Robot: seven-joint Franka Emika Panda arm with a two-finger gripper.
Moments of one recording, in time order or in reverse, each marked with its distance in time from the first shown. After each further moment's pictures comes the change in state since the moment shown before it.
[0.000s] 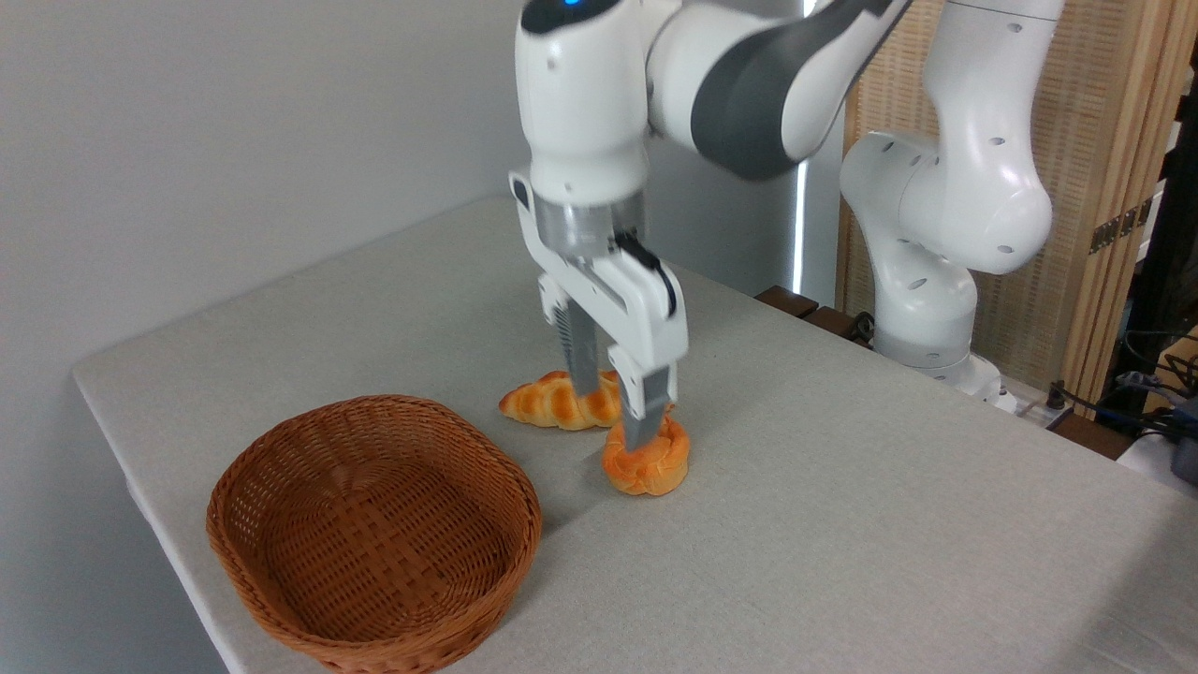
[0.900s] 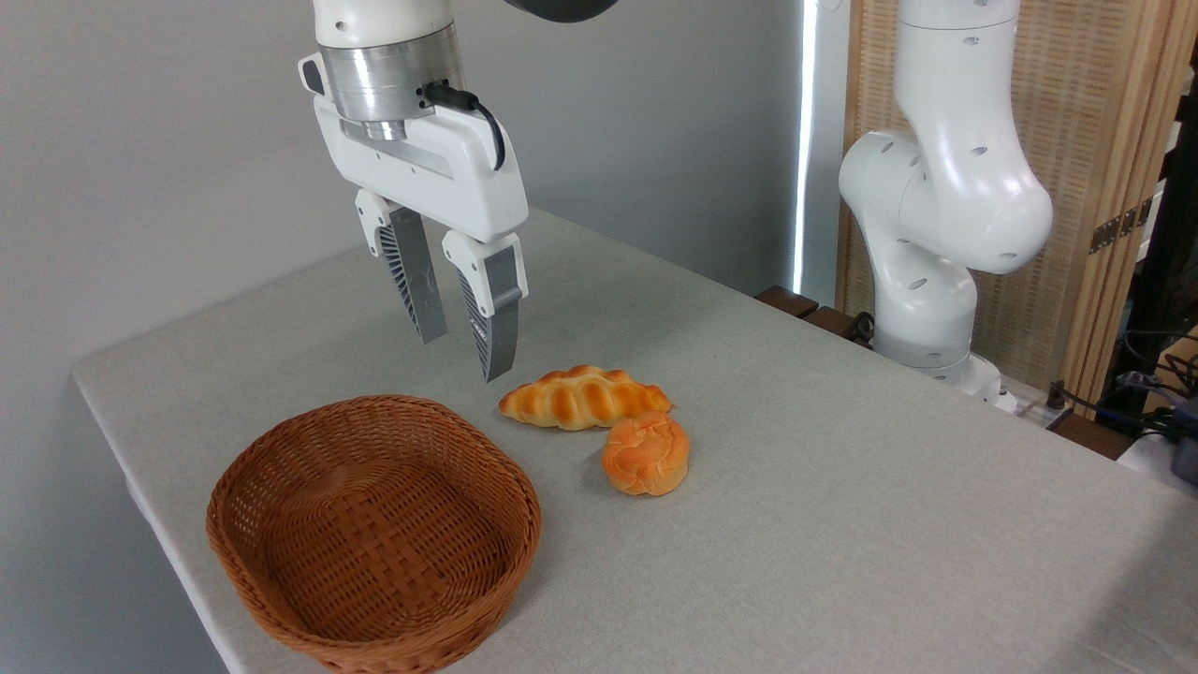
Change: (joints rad) arm 0.017 0.305 -0.115 0.600 0.058 -0.271 -0.335
